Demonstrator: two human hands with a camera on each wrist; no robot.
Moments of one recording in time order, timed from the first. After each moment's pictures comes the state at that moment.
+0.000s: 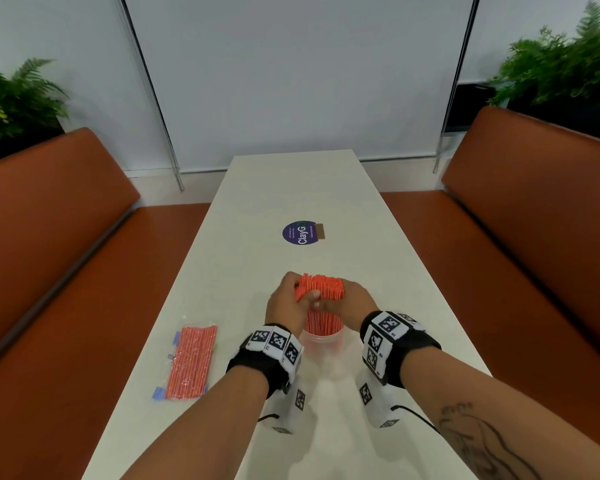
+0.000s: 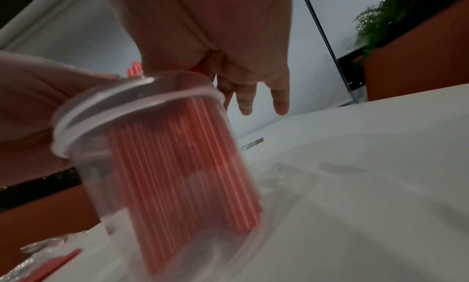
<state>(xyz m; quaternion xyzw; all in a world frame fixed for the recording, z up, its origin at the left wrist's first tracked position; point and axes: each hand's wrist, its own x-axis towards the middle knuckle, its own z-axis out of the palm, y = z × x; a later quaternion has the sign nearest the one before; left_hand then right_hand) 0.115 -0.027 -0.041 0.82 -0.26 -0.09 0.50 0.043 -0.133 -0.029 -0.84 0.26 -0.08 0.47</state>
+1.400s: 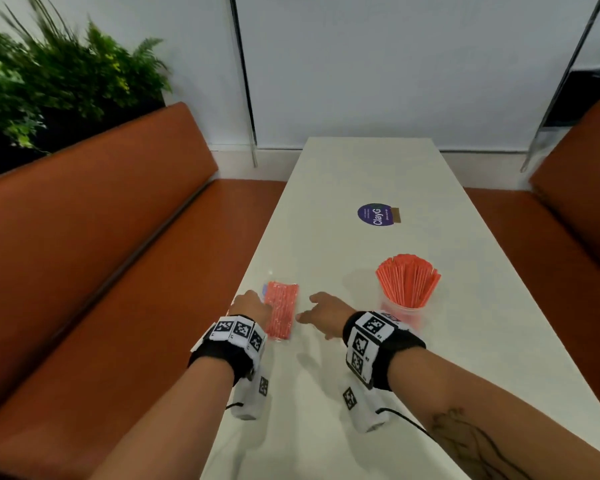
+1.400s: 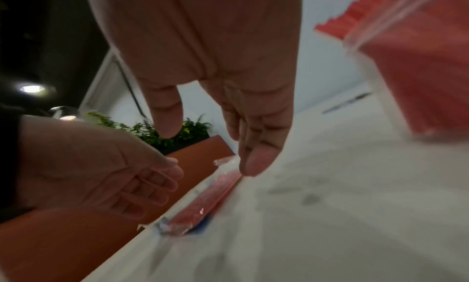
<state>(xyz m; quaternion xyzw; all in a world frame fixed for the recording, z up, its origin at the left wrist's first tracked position) 0.152 0.161 -0.037 0.96 -0.03 -0.17 0.22 0.082 0.030 -0.031 -0.83 0.22 0.17 0.49</state>
